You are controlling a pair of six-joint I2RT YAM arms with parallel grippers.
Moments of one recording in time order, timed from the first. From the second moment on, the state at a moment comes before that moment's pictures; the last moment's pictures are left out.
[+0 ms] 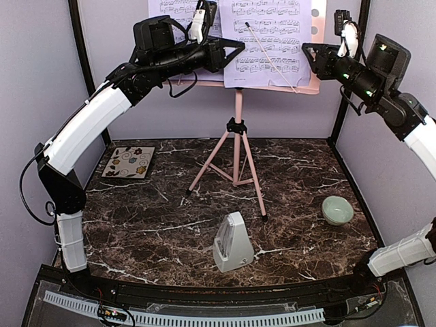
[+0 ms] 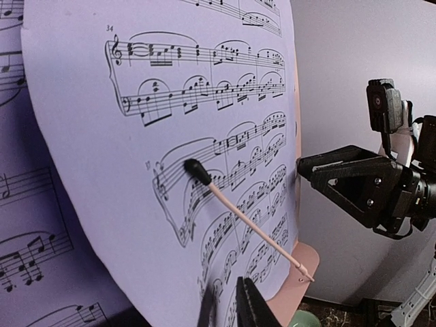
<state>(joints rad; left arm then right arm) -0.78 1.98 2.42 -0.31 0.29 -0.09 0.61 1.24 1.62 -0.20 0.14 0.02</state>
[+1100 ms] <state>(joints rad) -0.78 1.98 2.42 -0.28 0.28 -0.09 0.60 1.26 1.60 -0.17 0.16 -0.01</state>
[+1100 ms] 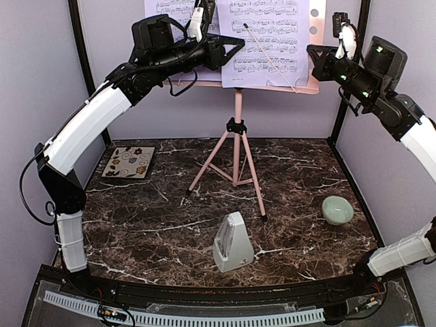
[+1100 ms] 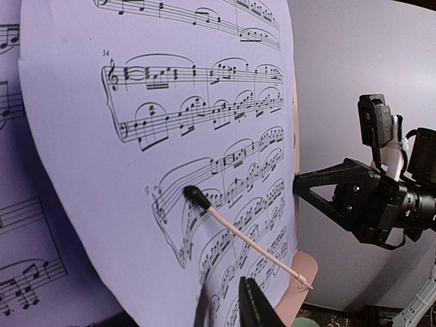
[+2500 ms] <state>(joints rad) -0.78 1.91 2.31 -0.28 0.24 -0.08 0.59 1.24 1.56 -0.13 0.09 0.01</state>
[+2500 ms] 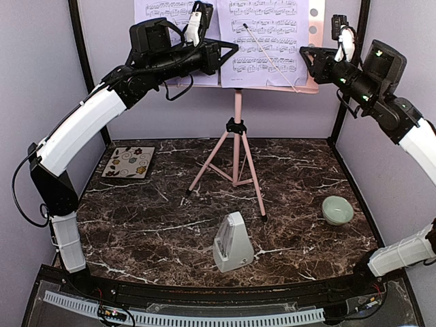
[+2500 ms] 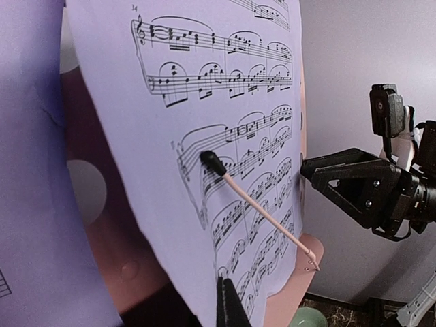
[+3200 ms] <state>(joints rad) -0.78 1.92 2.32 -0.27 0.25 -0.08 0.57 1.26 1.56 -0.11 0.05 0.03</state>
